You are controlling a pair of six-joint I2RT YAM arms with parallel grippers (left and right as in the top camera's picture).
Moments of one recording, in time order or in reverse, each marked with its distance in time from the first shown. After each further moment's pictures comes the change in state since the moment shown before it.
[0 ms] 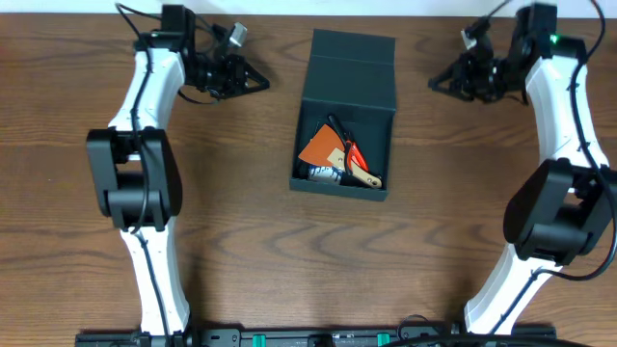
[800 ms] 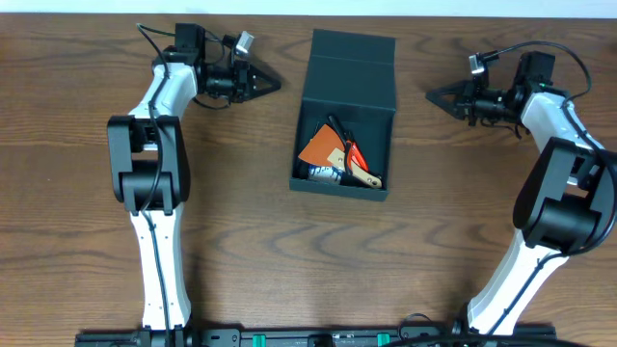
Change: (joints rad) left arm -0.002 0.175 -0.003 0.340 0.277 -0.148; right arm -0.092 0.104 -0.281 0.521 -0.386 0.263
